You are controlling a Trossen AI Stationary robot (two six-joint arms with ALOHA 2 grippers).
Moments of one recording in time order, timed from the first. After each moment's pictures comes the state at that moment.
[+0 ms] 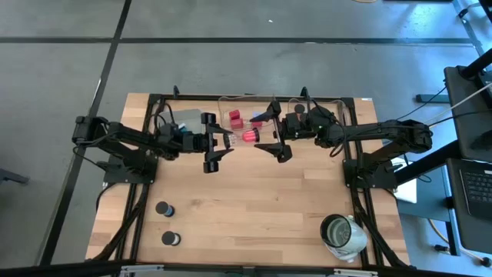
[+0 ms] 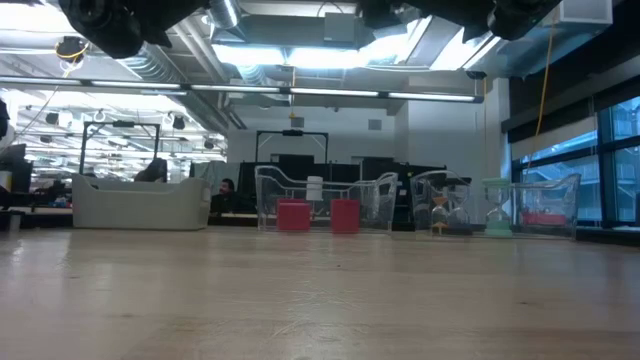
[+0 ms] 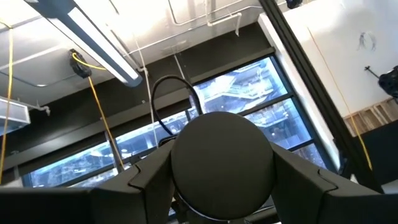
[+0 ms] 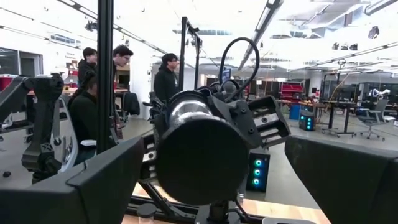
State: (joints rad) left arm 0.06 1.36 0.58 1.38 0.15 0.33; right arm -0.14 1.42 0.87 0.83 -0.36 0.05
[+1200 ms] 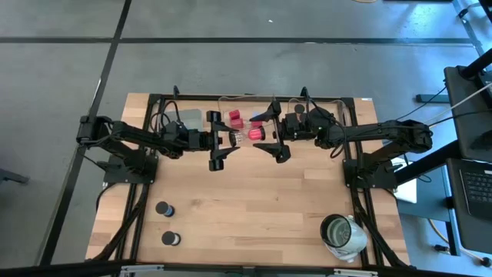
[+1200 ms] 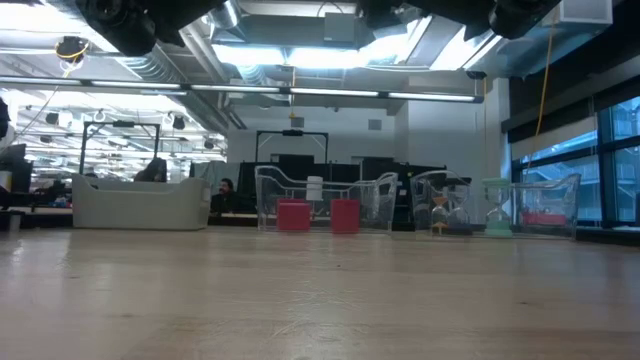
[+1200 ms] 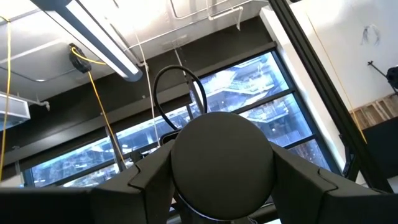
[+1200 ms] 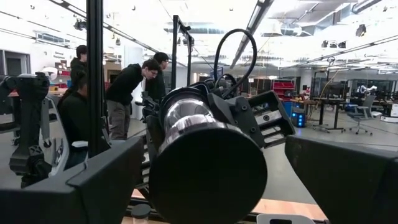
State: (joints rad) left arm 0.07 1.41 0.64 1.34 0.16 0.33; right arm -0.12 1.42 0.87 0.82 -0.30 0.04
